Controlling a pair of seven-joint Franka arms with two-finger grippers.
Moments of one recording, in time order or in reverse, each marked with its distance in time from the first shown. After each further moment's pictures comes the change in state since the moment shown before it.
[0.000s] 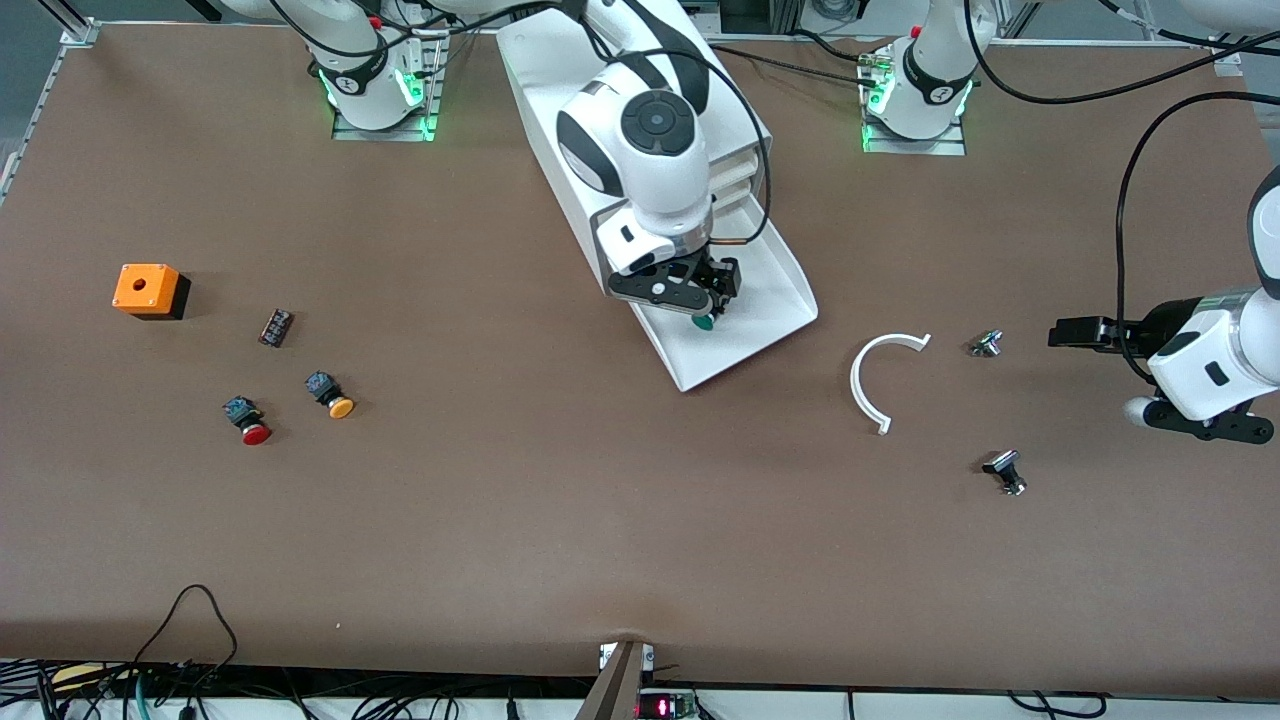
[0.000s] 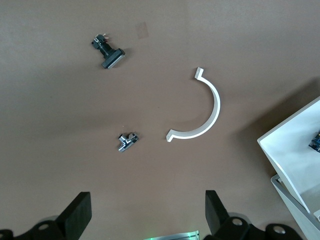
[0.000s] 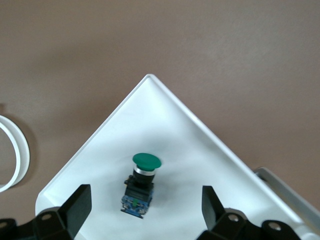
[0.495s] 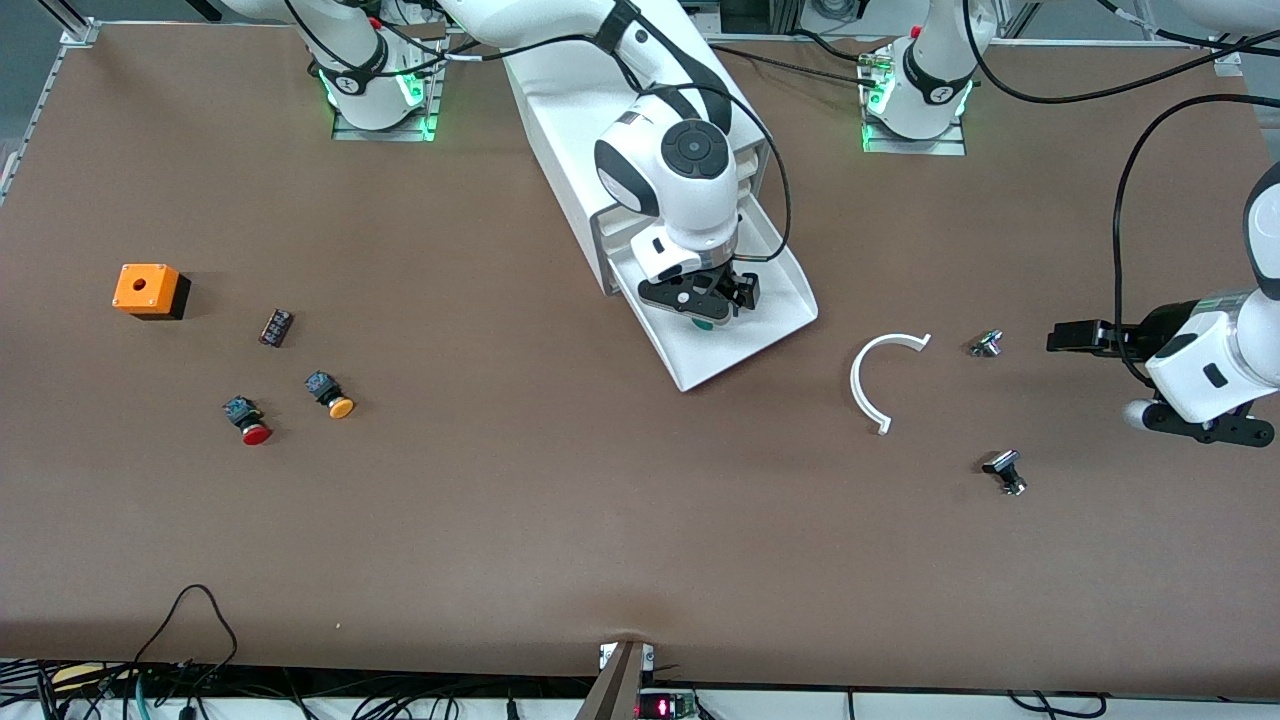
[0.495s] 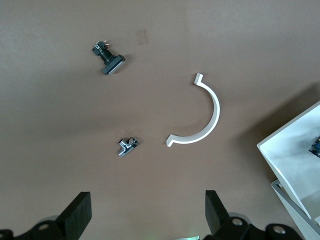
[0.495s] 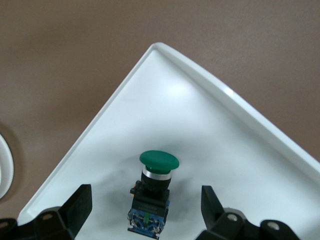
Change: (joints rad) left arm -0.007 0.000 0.000 0.000 0.000 0.019 -0.004; right arm 0.041 0.118 -0.003 0.046 -0.002 0.068 0.094
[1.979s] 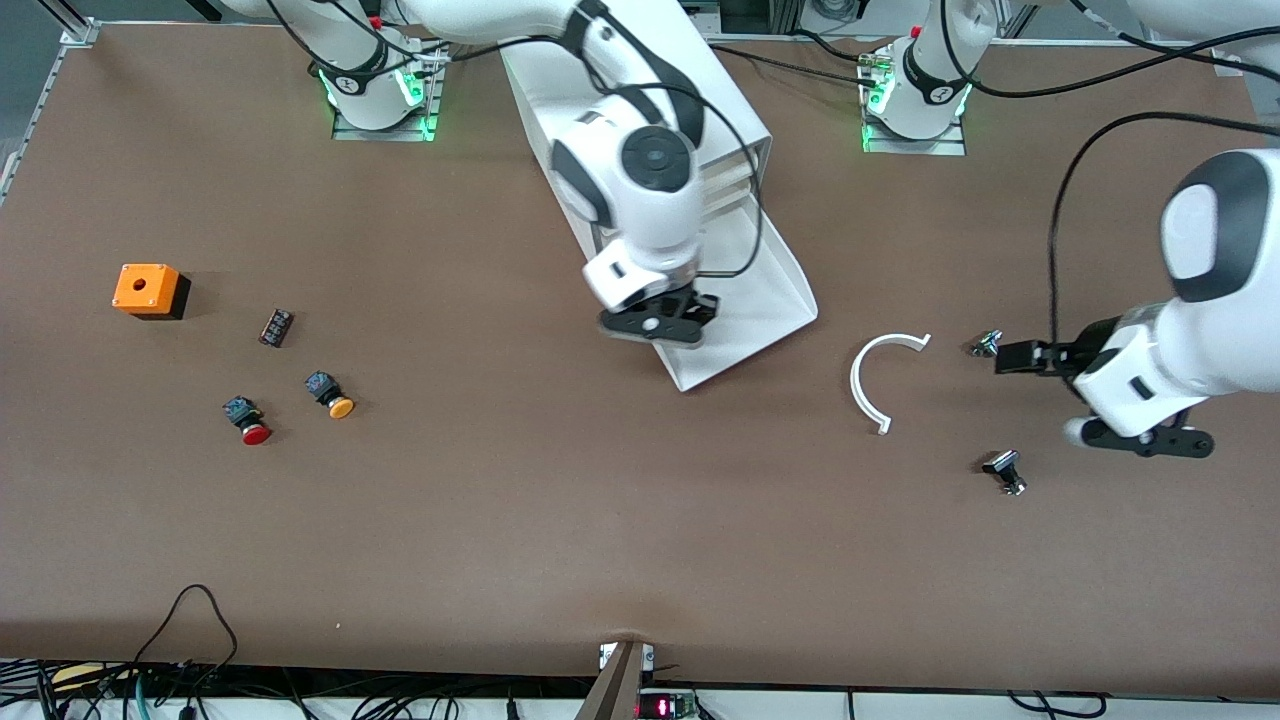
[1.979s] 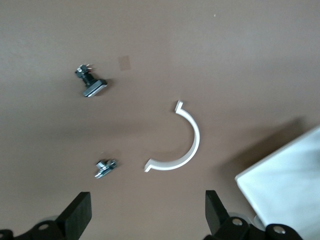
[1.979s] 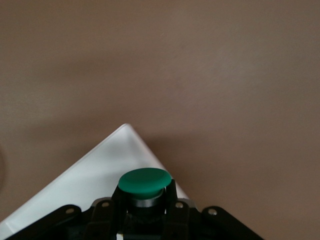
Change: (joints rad) left arm -0.105 0.007 -0.019 -0.044 -0.009 0.146 -0.209; right arm -0.139 -0.114 -0.037 0.045 -0.019 -0.215 -0.377
